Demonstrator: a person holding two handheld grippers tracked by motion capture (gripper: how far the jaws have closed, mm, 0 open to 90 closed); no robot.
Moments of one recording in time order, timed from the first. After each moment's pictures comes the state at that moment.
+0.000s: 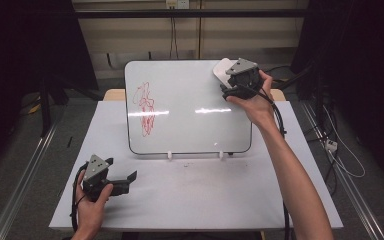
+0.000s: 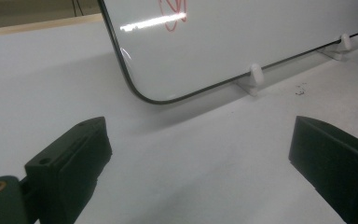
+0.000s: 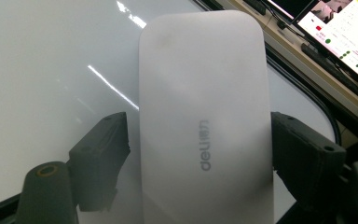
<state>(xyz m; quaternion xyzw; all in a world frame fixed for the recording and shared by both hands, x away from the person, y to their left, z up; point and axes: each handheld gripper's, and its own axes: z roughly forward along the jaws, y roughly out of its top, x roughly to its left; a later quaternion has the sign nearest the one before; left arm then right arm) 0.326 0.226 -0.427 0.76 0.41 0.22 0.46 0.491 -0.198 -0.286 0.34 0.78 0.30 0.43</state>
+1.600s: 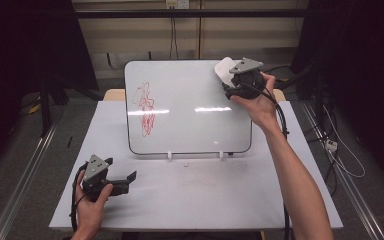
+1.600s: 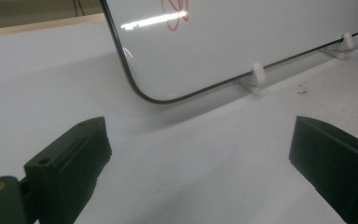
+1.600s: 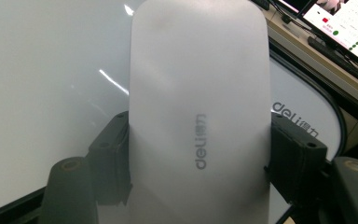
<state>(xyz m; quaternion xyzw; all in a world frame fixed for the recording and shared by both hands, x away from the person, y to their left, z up) 0.326 0.227 -0.427 0.76 0.41 0.23 0.46 0.485 -0.204 -0.282 0.35 0.77 0.33 0.41</state>
